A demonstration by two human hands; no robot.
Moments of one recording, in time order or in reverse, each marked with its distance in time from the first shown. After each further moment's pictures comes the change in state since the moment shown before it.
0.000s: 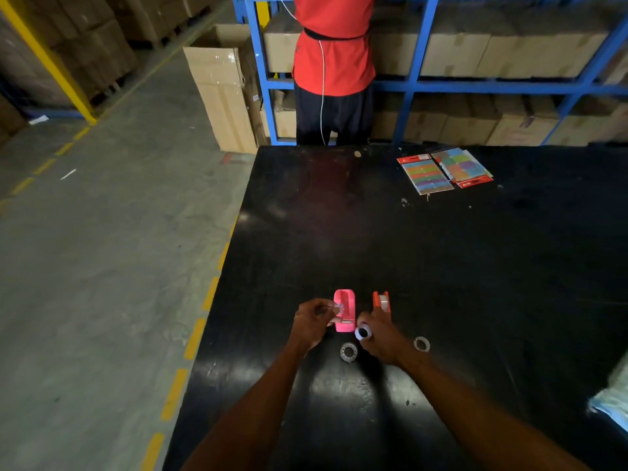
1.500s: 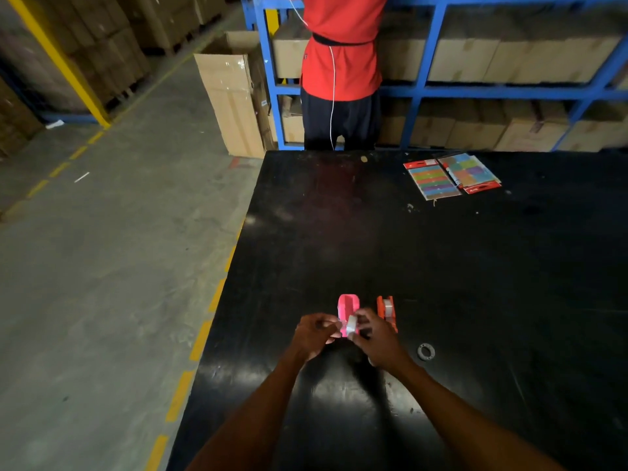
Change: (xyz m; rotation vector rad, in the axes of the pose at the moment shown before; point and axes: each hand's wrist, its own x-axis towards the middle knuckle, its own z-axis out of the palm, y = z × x) left_hand -0.020 0.011 -0.007 0.087 -0.074 -0.150; right_hand 0.001 -0.016 0.012 0.466 0.164 0.017
